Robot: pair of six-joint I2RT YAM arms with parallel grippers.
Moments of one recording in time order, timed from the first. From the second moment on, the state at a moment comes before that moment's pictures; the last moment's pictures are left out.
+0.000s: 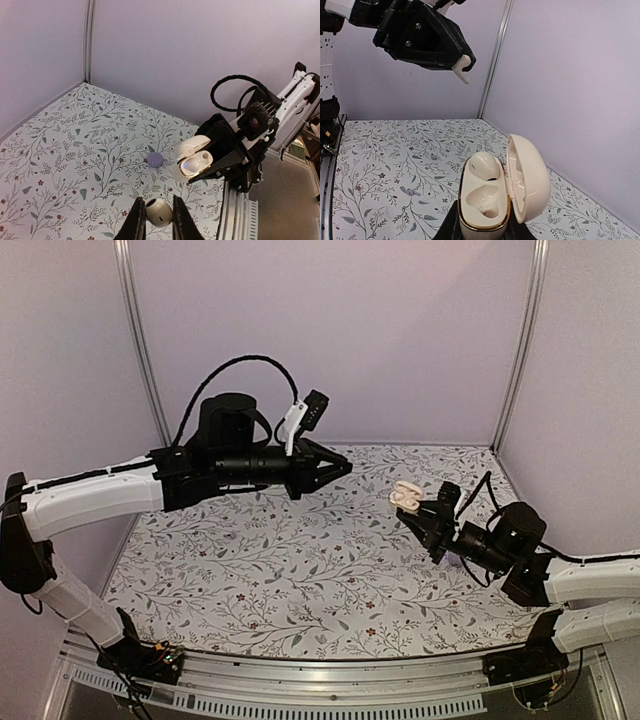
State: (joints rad) left arm -0.92 1.48 1.24 0.00 0.34 -0.15; right arm 0.83 1.05 0.33 0.82 -0.16 -0.22
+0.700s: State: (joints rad) left arm -1.00 1.58 1.22 0.29 0.49 -0.29; right arm 0.87 1.19 0.43 0.94 -0.05 -0.32
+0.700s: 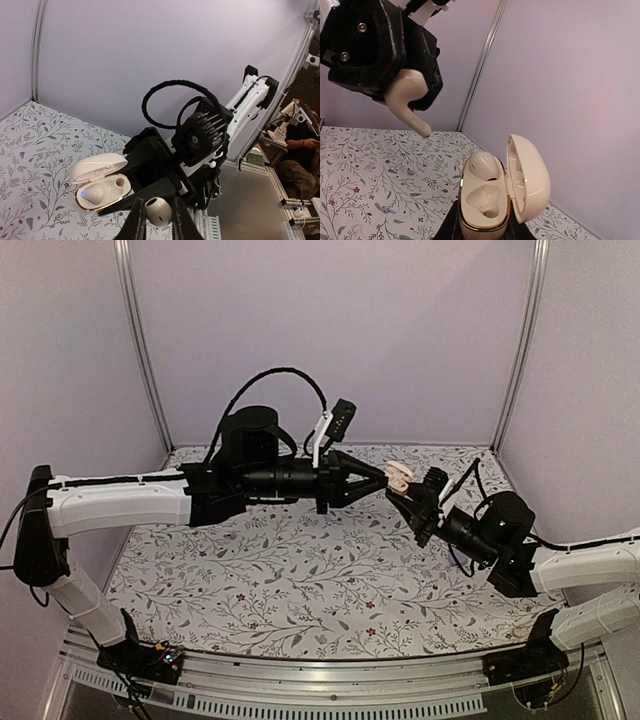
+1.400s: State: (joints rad) left arm -1.02 1.66 1.28 0.35 0.46 -0.38; right arm 0.92 1.26 0.47 0.96 0.06 -0.33
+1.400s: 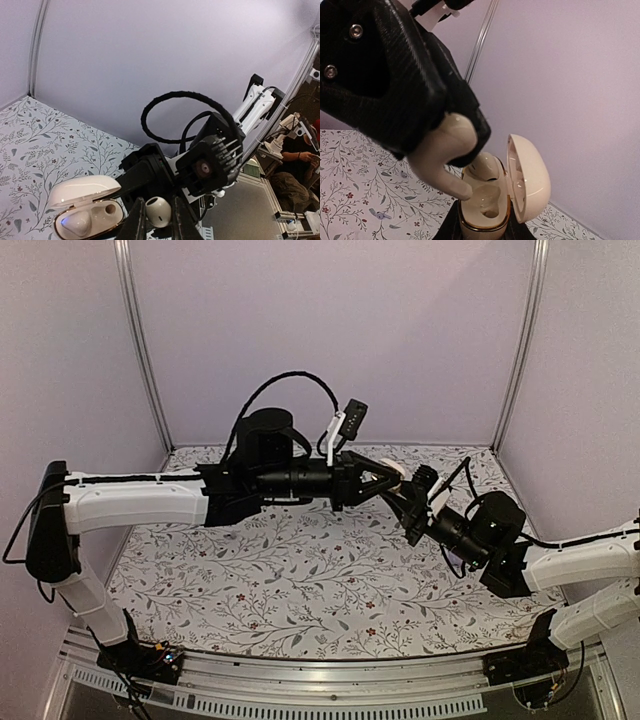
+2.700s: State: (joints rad) left arm -1.01 1.69 1.31 0.31 0.39 -0.45; right arm 0.97 1.27 0.49 0.95 0.16 -0.39
